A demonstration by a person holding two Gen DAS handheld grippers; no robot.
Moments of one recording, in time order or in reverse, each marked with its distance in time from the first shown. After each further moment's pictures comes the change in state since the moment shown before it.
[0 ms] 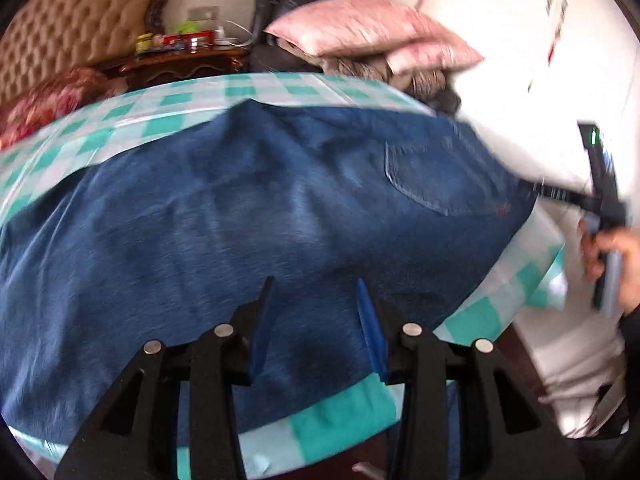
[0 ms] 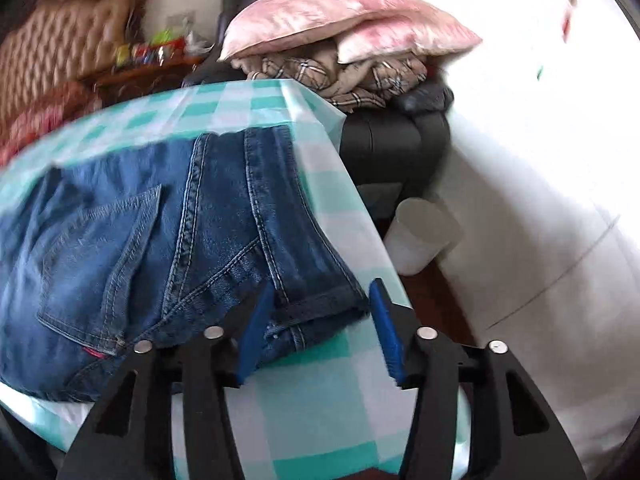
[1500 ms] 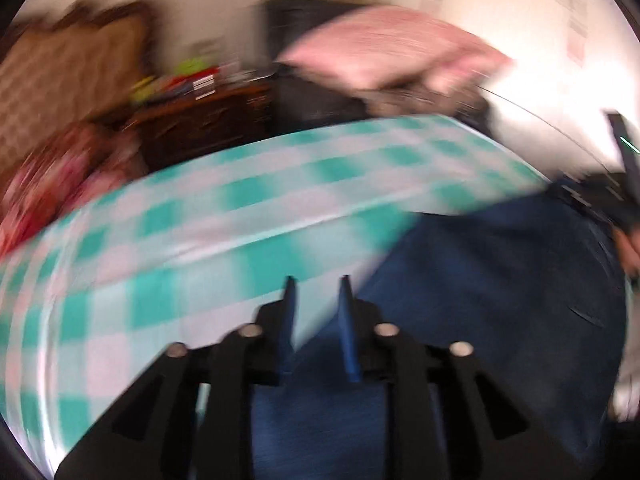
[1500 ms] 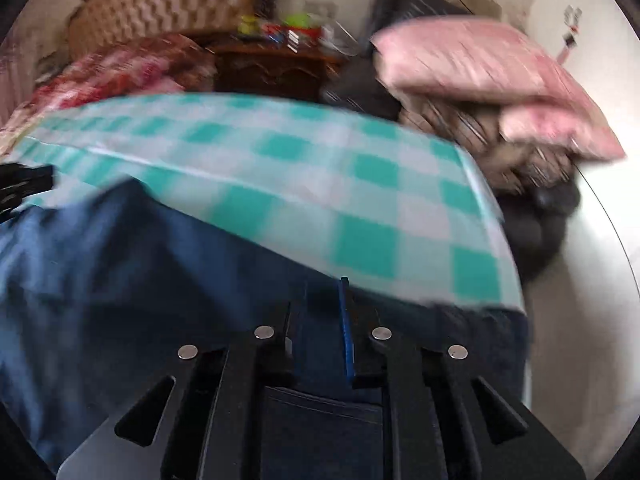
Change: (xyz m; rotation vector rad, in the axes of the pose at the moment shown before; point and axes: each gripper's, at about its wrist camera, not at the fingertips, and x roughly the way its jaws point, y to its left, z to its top) left arm 0.069 0.104 0.150 0.268 -0.035 0.042; right arm 0.074 0.154 0.105 -0.381 0.003 0.212
